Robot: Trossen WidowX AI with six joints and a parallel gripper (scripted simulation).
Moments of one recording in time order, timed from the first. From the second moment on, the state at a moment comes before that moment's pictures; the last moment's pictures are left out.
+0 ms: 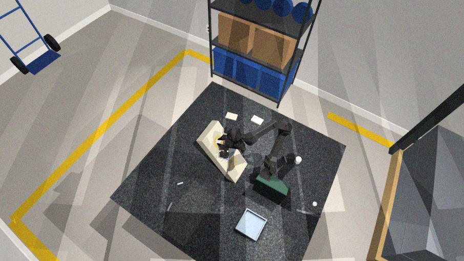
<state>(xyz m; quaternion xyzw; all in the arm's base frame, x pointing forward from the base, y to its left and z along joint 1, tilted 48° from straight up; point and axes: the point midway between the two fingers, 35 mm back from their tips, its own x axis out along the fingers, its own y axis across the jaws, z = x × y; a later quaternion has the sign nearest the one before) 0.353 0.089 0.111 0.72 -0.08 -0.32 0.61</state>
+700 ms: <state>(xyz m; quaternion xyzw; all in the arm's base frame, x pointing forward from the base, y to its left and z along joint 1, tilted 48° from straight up) 0.353 0.090 0.110 0.70 -0.06 -0.32 0.64</state>
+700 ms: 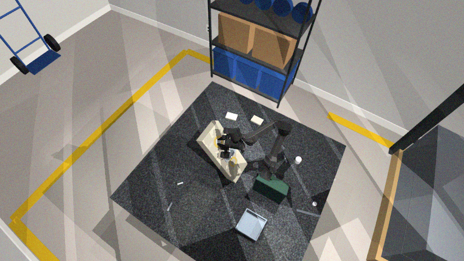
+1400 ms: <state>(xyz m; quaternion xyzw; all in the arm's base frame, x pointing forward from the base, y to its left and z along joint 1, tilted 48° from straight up) 0.353 0.090 0.109 0.44 0.05 -0.32 0.84</state>
